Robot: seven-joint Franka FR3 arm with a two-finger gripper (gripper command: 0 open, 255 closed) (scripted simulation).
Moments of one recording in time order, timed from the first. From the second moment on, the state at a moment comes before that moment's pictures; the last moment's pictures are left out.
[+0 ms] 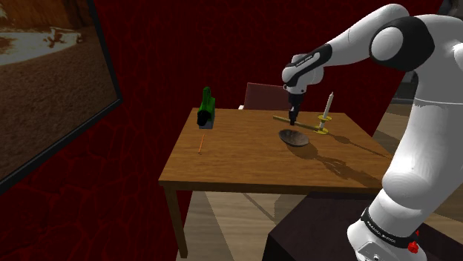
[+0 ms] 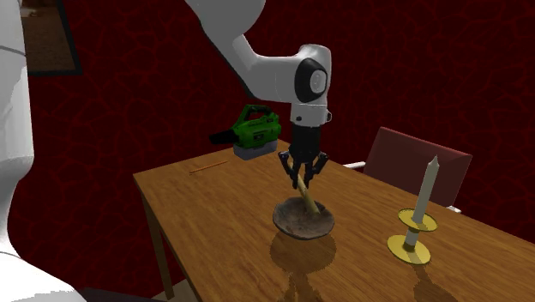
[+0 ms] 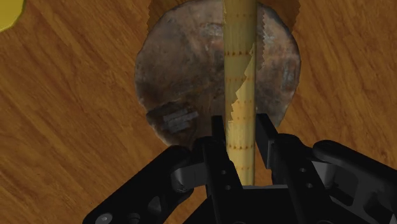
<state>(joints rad) -0.21 0.24 -0.23 -1.98 0.04 2.08 -0.78</state>
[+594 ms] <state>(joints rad) -0.22 0.29 -0.23 -2.04 0.06 2.19 -0.80</state>
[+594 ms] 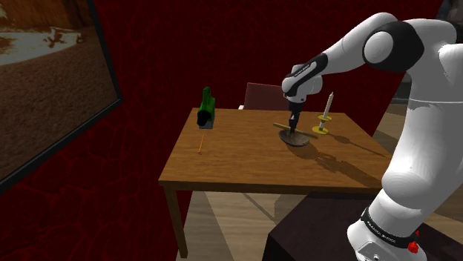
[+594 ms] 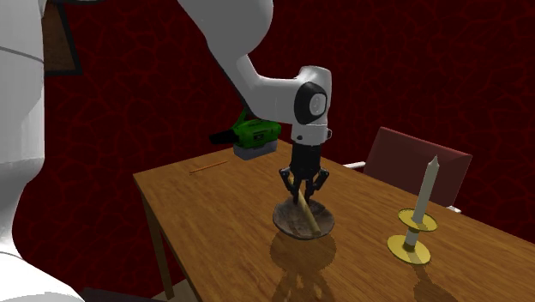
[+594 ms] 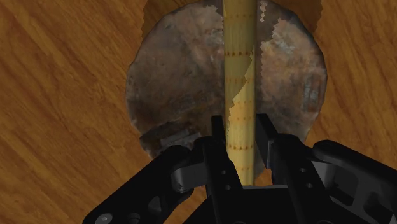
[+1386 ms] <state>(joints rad) -0.22 0.34 -0.22 -2.06 0.07 2.25 -0.81</state>
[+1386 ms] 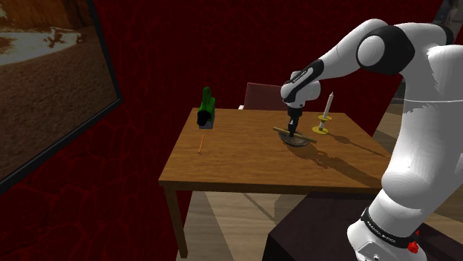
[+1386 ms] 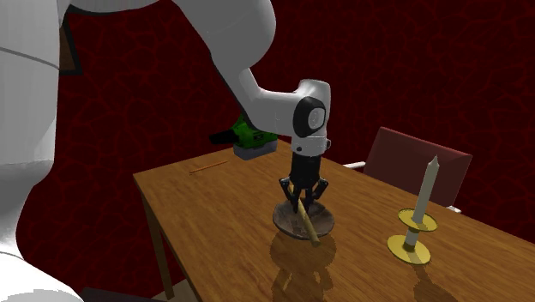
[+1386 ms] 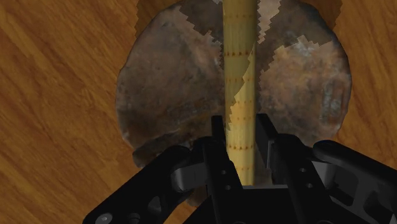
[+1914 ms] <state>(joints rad) -0.22 0.32 -0.22 -2.04 0.07 2.22 -0.81</state>
